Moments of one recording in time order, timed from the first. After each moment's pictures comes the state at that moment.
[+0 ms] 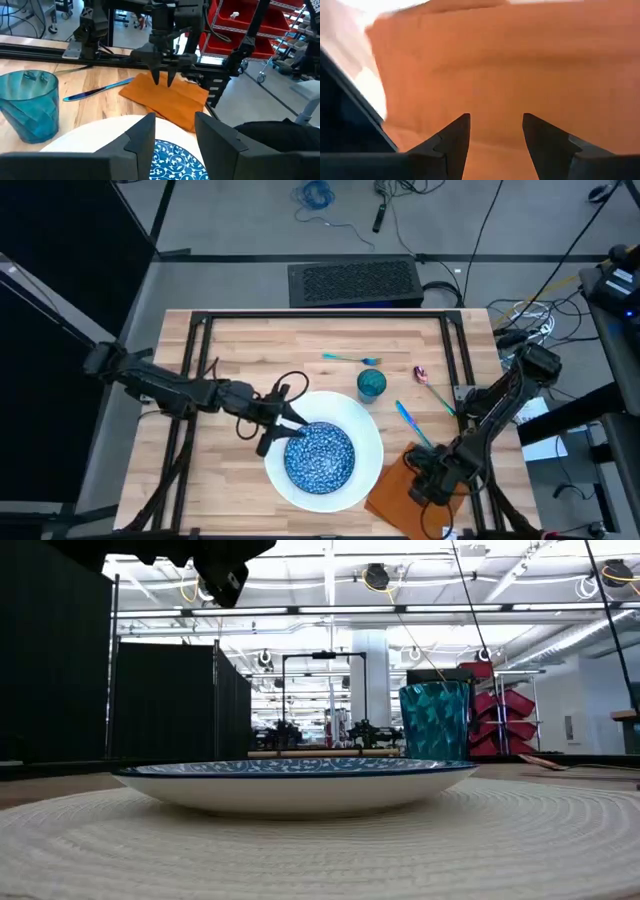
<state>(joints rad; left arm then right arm) -0.21 1.24 0.66 0.38 0.12 -0.20 0.88 1.45 0.81 -0.60 0.07 1.49</state>
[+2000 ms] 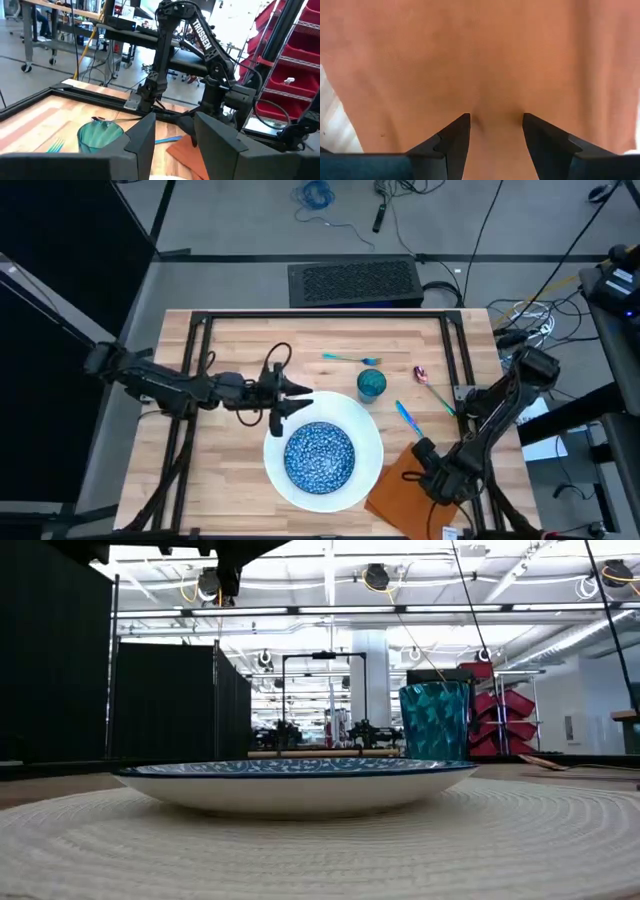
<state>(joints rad) -0.18 1.24 0.66 0.61 -0.20 -0.23 0.93 1.51 0.78 -0.73 -0.02 0.31</state>
